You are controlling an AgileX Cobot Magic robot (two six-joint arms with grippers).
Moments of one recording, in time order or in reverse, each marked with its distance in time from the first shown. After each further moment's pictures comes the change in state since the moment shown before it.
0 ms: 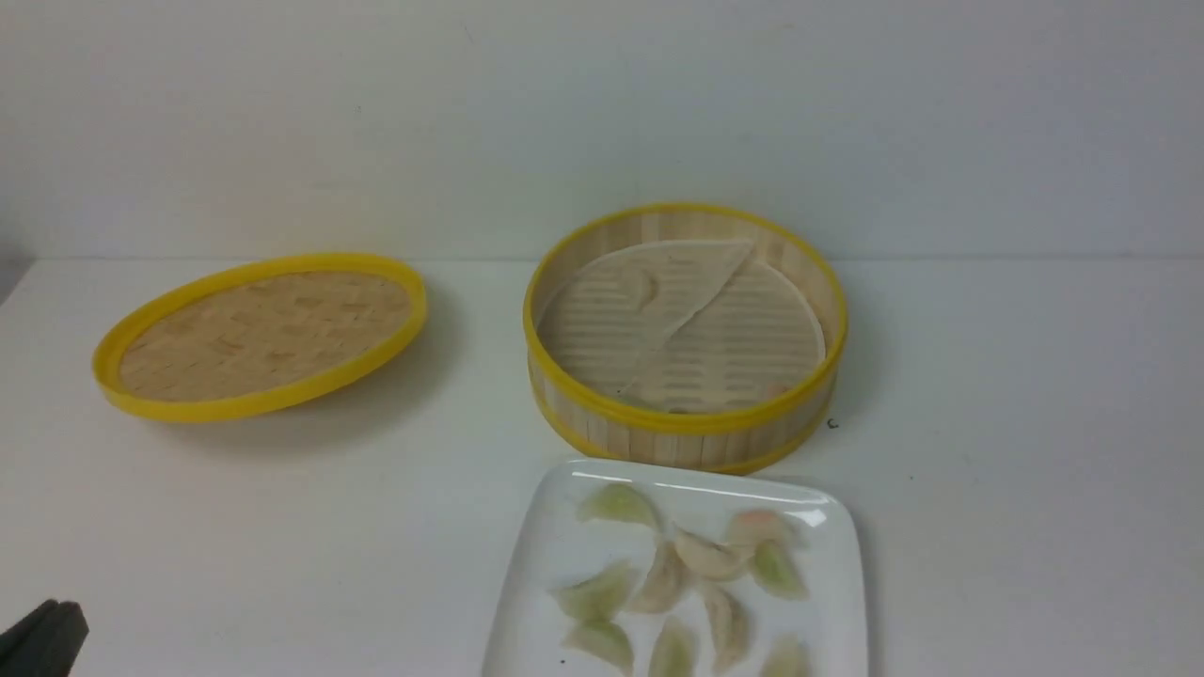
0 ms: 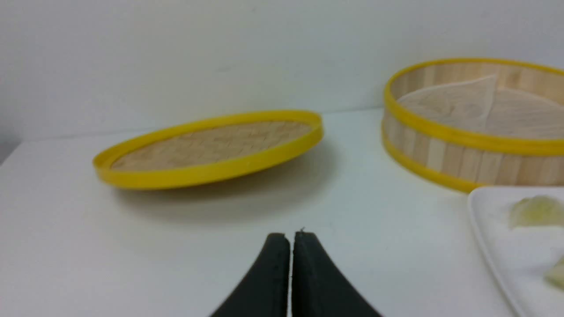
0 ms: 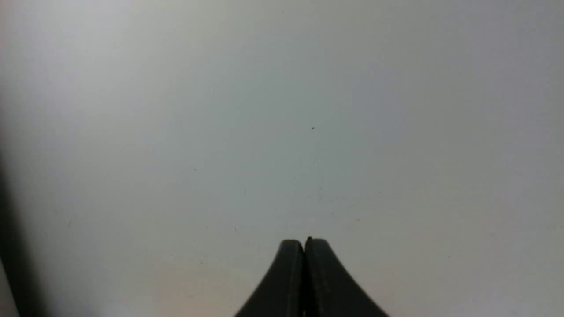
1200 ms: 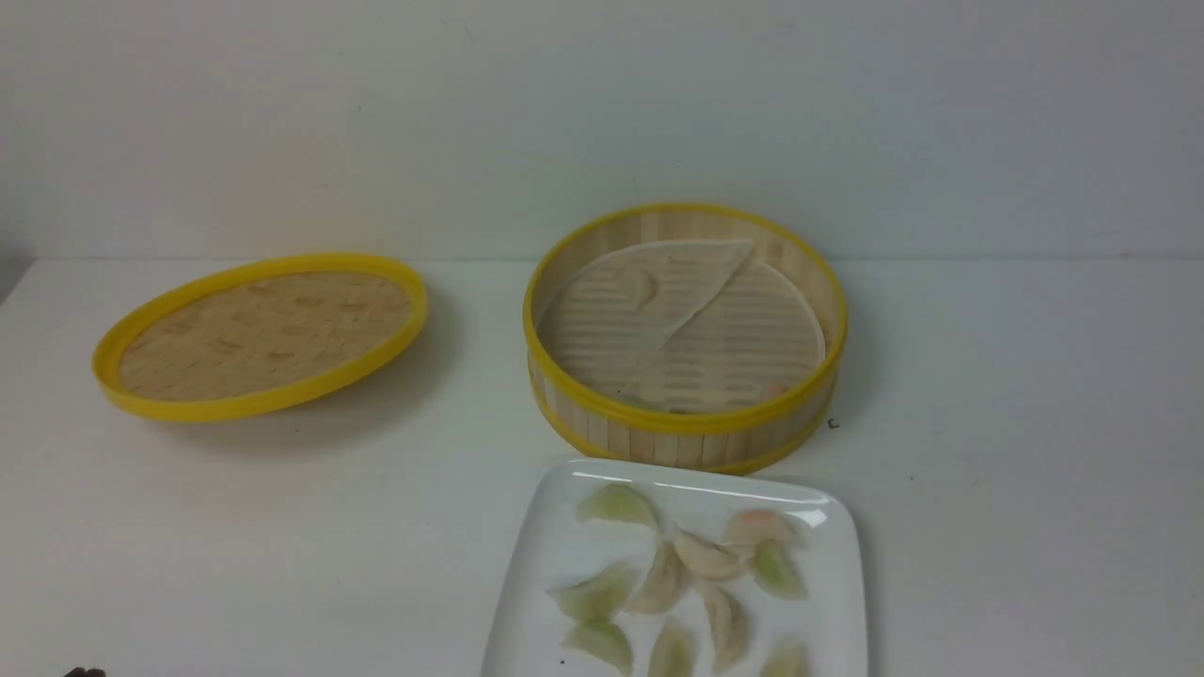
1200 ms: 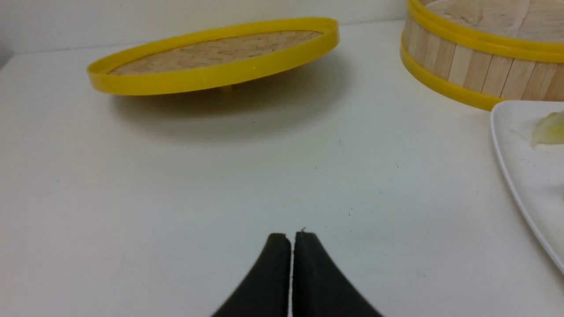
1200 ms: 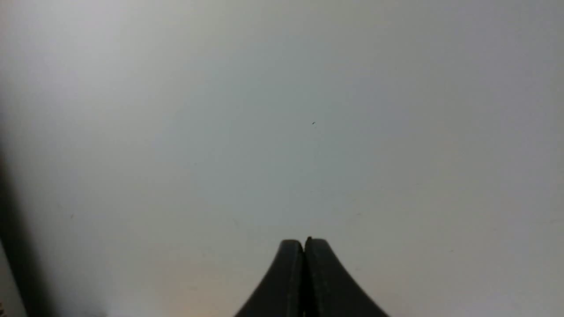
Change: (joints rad) right arm 0.000 0.000 0.000 0.083 0.007 -0.083; left arm 0.014 -0.011 0.027 -0.007 0.126 0.007
